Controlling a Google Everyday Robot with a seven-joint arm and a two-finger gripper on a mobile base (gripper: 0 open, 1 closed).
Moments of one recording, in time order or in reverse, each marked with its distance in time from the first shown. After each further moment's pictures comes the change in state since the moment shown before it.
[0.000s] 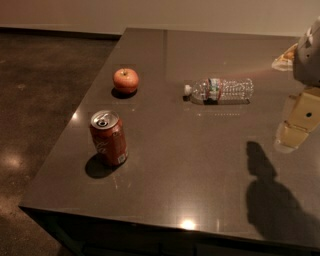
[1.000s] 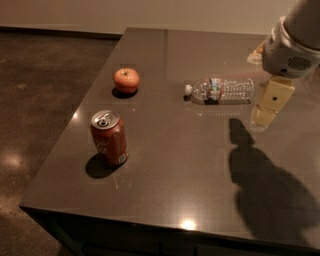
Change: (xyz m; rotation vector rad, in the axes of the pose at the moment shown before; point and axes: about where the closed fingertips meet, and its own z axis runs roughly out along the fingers) arm -0.020 -0.053 0.041 -0.007 -0.030 -0.052
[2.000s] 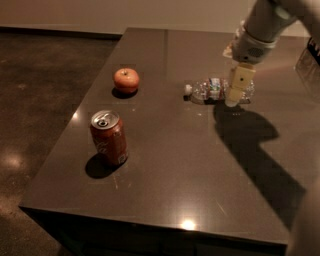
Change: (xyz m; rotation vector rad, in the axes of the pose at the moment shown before) arm -0.016 -0.111 0.087 -0.046 -0.018 -0.056
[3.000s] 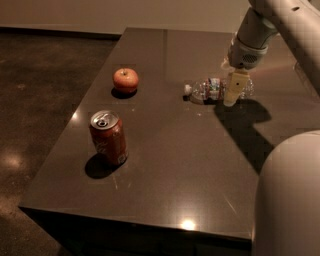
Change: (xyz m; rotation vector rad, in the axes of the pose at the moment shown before) arm 0.016 -0.028 0.045 -0.057 0.043 -0.015
